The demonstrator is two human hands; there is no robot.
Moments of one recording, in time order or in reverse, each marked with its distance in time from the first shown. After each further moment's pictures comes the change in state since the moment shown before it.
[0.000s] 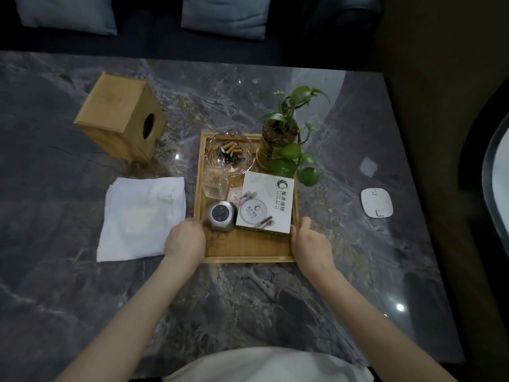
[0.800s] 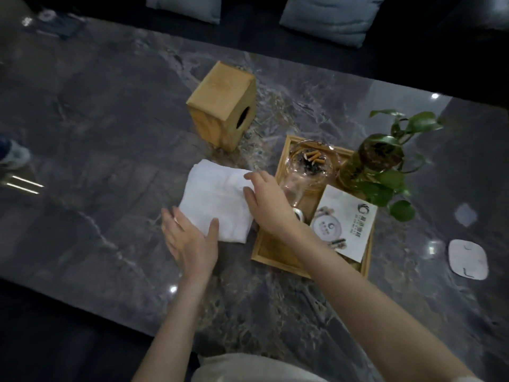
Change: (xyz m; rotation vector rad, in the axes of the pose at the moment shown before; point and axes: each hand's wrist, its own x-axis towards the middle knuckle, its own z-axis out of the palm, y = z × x) left_hand -0.041 -0.069 -0.005 -0.575 0.442 -0.632; right_hand 0.048 -0.197 -0.004 0.323 -0.165 -0.617
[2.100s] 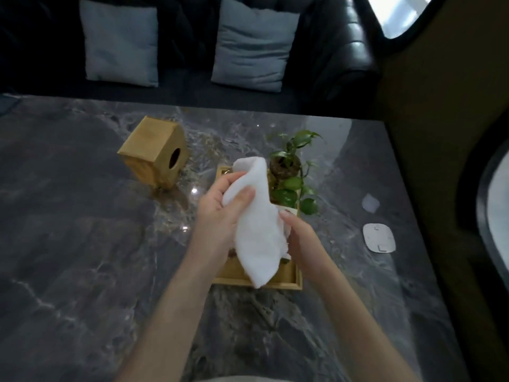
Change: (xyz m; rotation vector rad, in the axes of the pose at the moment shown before) left_hand -0.108 0.163 -0.070 -0.961 -0.699 0.369; right_hand -0.124 0.071 -0.093 1.217 0.188 0.534
